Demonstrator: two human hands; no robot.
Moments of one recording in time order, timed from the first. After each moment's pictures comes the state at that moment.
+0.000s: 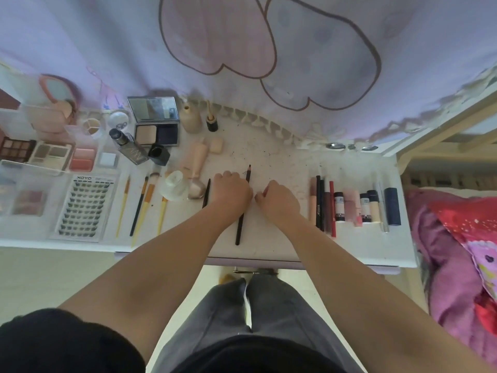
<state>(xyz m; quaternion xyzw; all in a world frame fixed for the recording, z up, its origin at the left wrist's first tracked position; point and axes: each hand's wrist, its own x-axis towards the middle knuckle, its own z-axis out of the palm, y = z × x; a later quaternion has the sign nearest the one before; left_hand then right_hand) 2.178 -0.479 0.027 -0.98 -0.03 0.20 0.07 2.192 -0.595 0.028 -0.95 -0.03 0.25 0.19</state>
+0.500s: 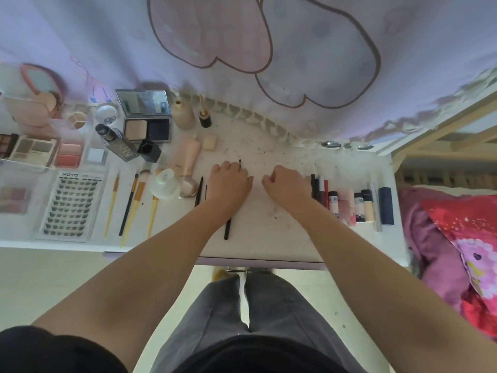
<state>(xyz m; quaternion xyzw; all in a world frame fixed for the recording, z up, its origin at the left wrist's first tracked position) 2.182 -0.482 0.033 -1.00 -0.02 0.08 -0.01 2.227 -0.616 0.046 -0.97 -0.09 0.21 0.12</state>
